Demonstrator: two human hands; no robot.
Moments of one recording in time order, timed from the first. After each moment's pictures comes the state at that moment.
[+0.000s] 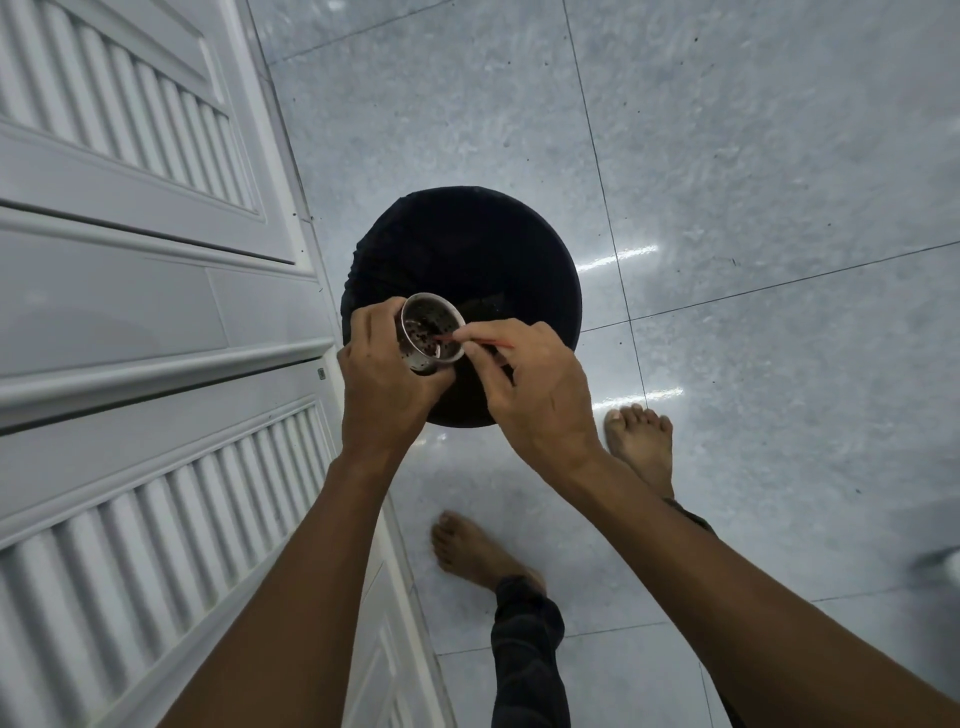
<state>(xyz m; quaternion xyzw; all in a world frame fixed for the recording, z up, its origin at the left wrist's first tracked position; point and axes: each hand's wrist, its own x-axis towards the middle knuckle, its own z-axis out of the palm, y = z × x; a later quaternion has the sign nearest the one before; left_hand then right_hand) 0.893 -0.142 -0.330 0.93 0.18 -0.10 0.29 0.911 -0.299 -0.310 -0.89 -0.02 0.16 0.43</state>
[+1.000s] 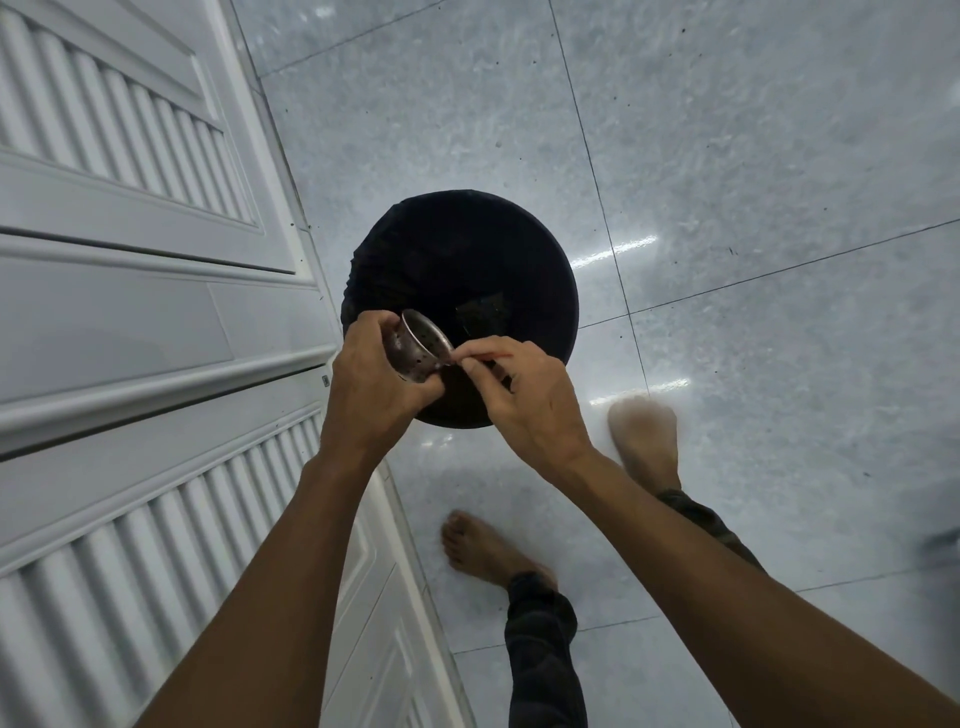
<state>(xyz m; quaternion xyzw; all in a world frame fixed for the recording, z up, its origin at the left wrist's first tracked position) 0.895 -0.117 -0.323 0.92 0.17 -0.17 0.32 0.900 -0.299 -0.332 -0.84 0.01 0.21 0.49</state>
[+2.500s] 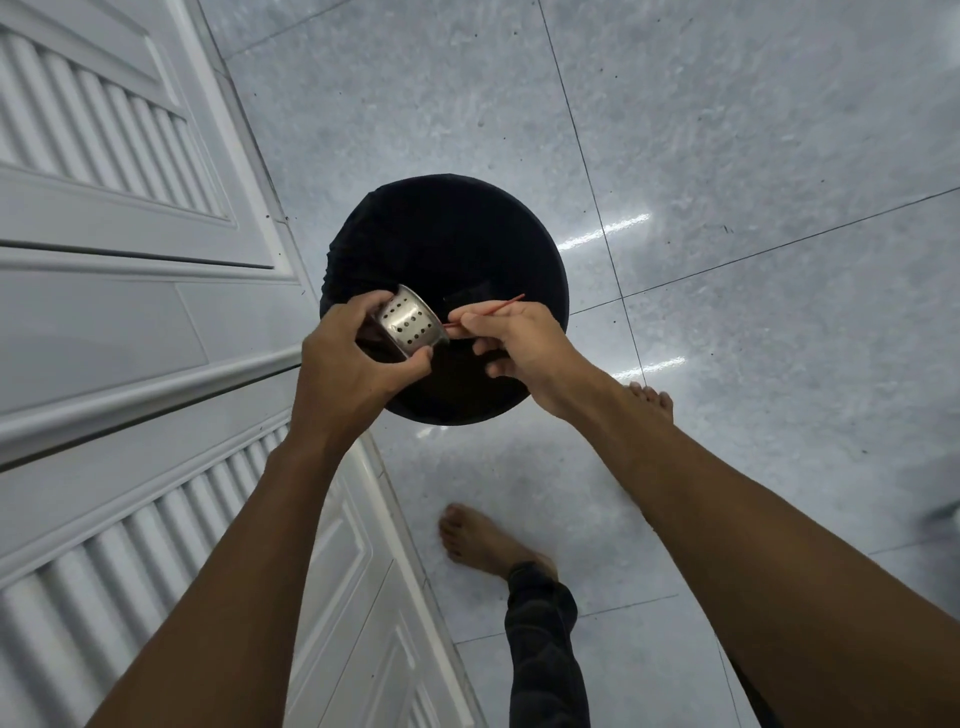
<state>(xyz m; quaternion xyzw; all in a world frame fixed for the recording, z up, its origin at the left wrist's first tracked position) 0.914 -0.109 -0.321 0.90 0.15 -0.19 0.36 0.951 -0.310 -0.367 -0.56 0.25 0.44 0.65</state>
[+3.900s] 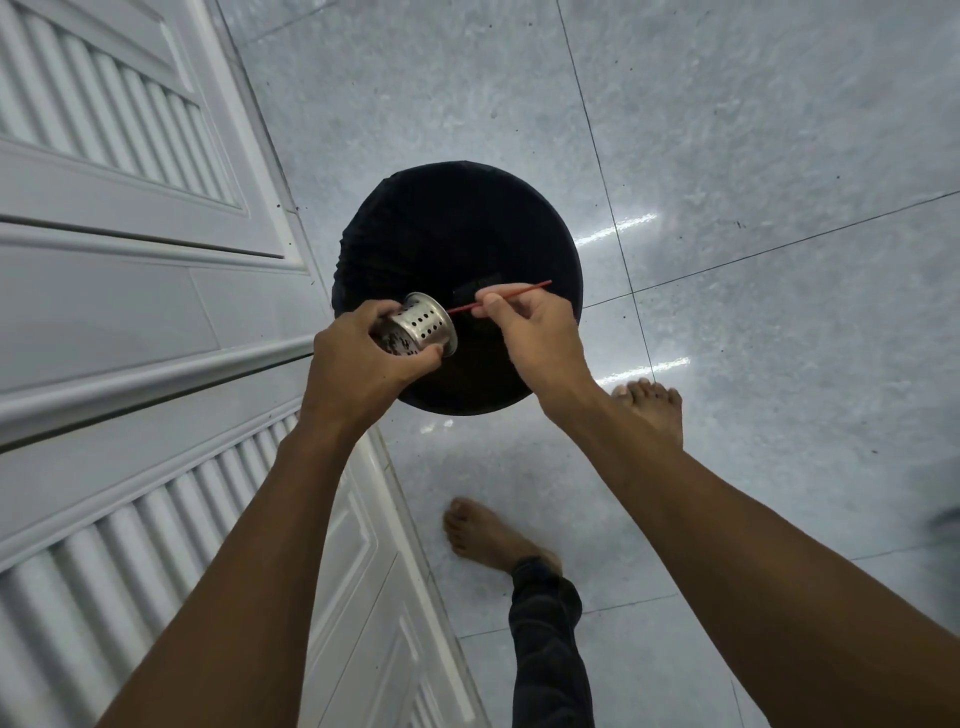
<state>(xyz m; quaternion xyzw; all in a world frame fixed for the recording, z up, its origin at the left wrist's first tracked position) 0.909 -0.105 -0.325 0.90 0.19 -0.23 0.31 0.934 -0.295 -0.368 -0.70 0.24 0.30 0.60</state>
